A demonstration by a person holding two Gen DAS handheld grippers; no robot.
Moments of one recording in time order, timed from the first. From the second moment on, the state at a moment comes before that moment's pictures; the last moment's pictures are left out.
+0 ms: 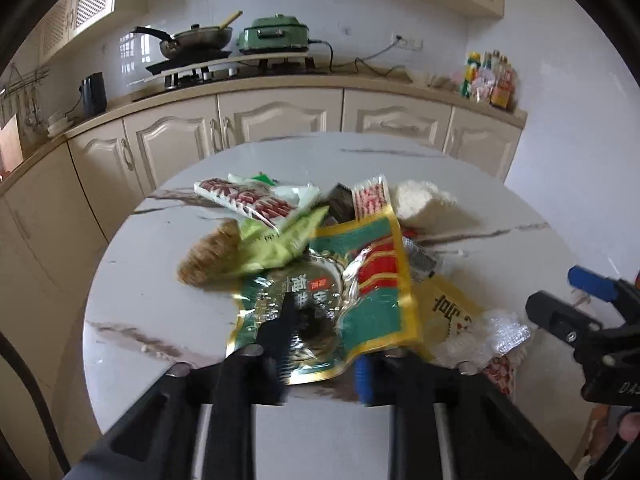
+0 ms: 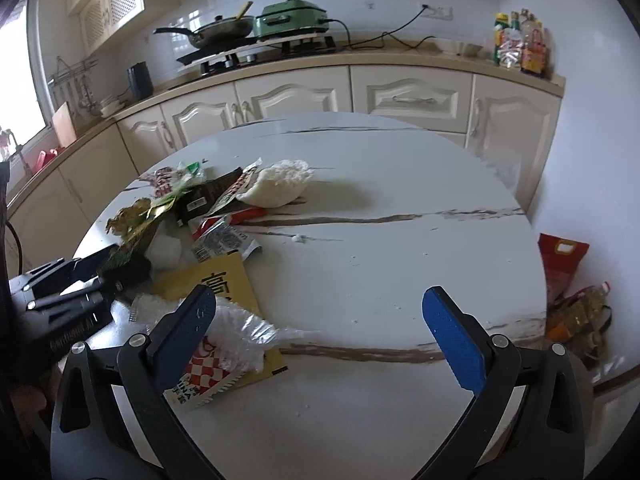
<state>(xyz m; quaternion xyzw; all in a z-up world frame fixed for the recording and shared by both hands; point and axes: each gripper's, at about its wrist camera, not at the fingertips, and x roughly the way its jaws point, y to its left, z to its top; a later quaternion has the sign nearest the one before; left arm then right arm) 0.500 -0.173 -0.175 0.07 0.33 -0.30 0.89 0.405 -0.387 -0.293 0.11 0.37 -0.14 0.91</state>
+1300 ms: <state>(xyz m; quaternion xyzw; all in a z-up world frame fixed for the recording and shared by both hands) 0.405 -0.038 -0.136 -0.02 0.31 -0.38 0.87 0.397 -0.339 -0.292 0.08 0.37 -0.07 0.92</state>
